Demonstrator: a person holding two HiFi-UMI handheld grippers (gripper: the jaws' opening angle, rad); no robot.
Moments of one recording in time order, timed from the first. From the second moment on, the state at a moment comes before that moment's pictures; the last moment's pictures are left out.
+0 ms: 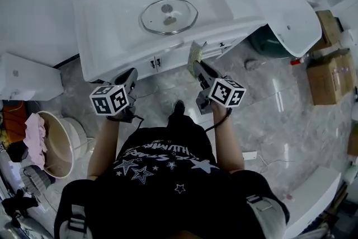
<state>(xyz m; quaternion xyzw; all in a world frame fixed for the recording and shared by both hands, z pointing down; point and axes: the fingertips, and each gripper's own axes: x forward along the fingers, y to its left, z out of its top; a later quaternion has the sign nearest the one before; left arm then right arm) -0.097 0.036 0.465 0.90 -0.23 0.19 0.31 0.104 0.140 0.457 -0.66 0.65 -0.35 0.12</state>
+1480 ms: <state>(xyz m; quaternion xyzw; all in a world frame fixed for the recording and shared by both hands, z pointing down) 0.001 -0.143 0.485 0.88 -0.28 0.17 0.34 0.211 -0.046 0.471 -0.62 0.68 -0.39 0.10</state>
